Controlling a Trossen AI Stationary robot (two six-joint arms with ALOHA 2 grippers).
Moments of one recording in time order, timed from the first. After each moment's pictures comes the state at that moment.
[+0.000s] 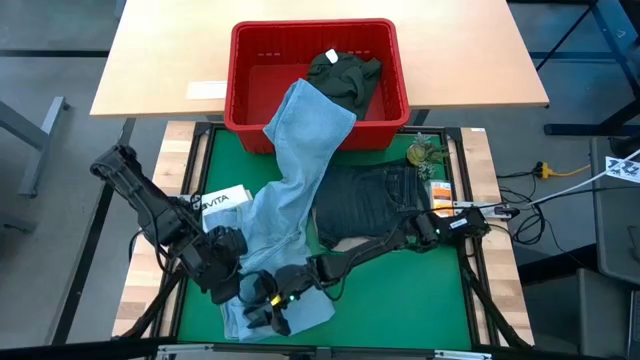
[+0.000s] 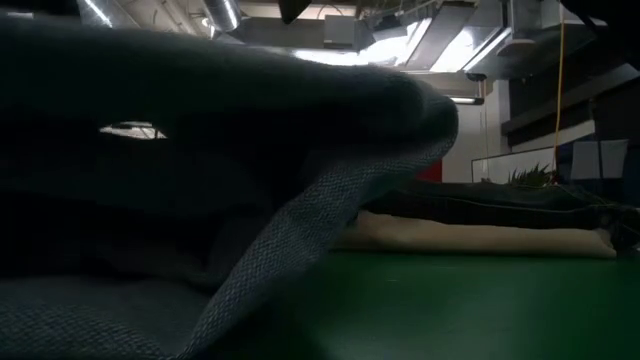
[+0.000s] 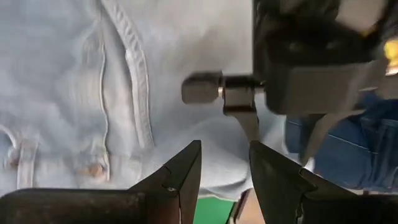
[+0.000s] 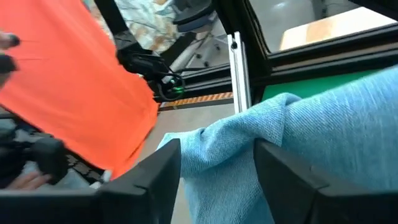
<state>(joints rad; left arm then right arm) -0.71 1.34 1.36 -1.13 -0.18 -1.19 0.10 2.48 2.00 0.25 -0.28 0.46</state>
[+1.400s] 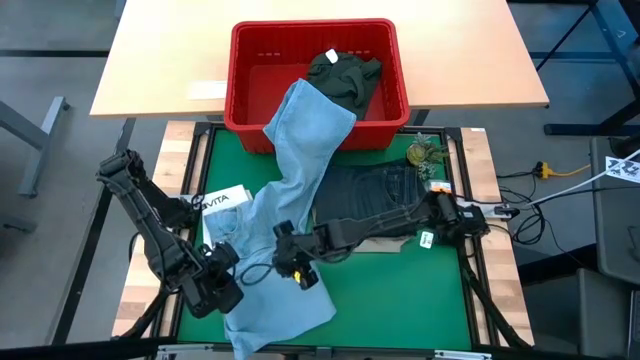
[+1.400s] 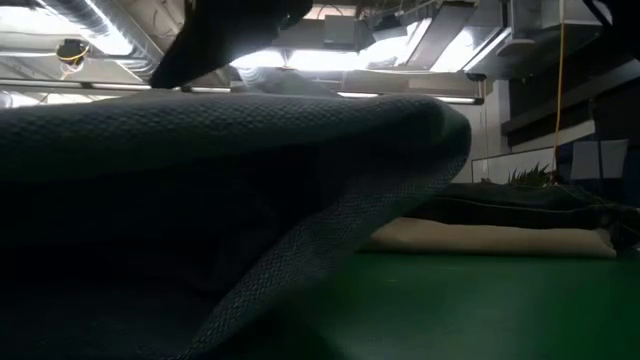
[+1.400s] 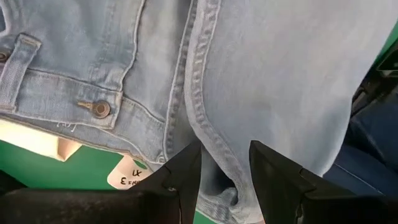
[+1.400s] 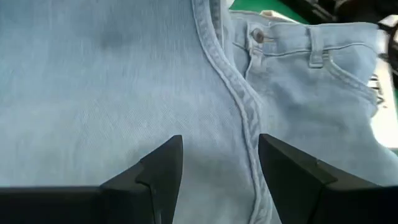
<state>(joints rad) -0.88 1.42 1.20 -1.10 -0.26 -1.67 -0.01 2.25 2.00 -0.60 0.06 -0.39</state>
